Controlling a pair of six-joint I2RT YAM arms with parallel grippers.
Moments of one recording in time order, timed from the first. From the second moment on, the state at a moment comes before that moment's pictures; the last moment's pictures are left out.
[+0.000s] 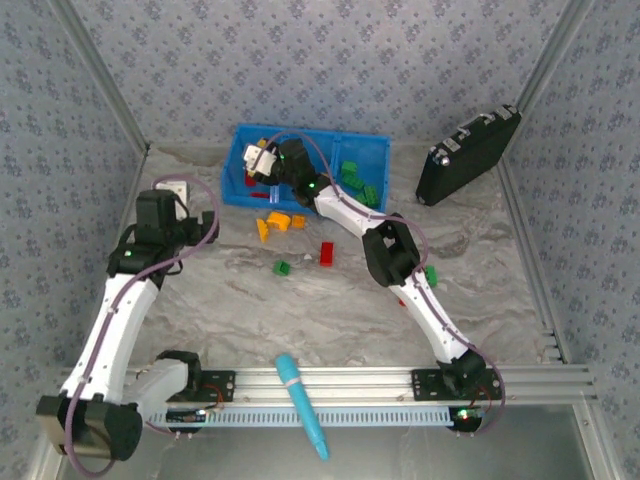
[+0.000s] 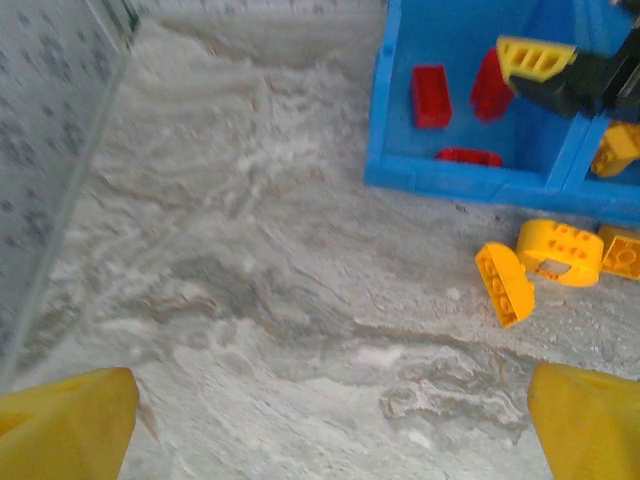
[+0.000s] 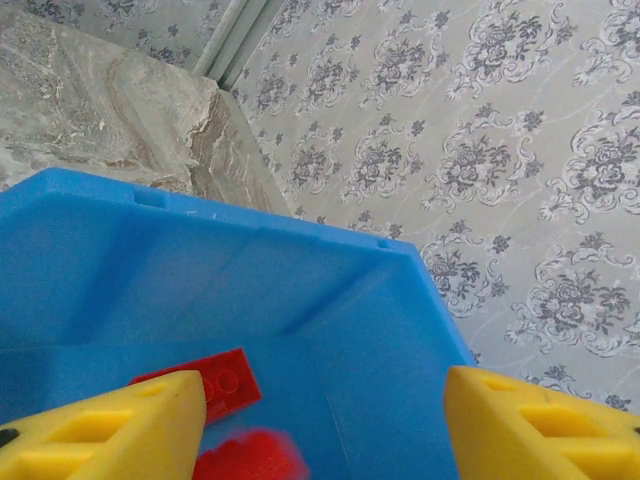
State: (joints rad) left arm -0.13 1.00 0.96 -0.65 -0.14 -0.12; right arm 0.68 2.64 2.35 0.10 -0.13 -0.74
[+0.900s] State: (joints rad) left arm -0.30 1.74 1.13 -0.44 0.03 -0.54; right arm 0.62 1.70 1.67 -0.35 -0.11 -0.45
